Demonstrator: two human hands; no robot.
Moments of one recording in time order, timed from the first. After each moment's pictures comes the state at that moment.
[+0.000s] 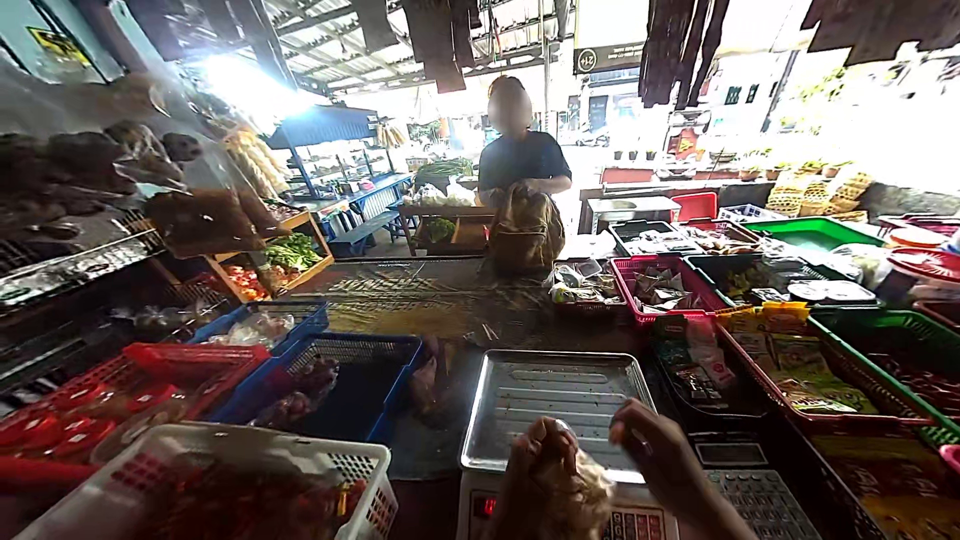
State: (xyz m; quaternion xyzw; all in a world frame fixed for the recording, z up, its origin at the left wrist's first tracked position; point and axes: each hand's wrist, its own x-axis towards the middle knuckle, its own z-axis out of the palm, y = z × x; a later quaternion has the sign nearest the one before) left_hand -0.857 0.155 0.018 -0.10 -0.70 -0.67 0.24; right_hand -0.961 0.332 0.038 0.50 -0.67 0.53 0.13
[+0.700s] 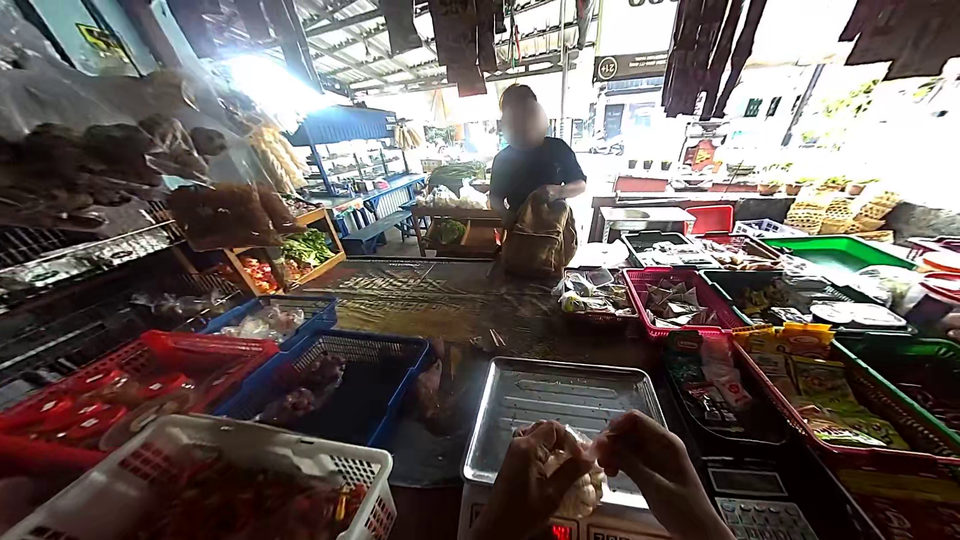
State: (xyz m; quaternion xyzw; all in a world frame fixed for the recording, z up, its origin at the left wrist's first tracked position) left_hand -0.854 0.139 0.051 -0.05 -0.81 -0.54 0.23; right_hand -0.954 0.305 0.041 0.41 -0.53 0.74 -0.08
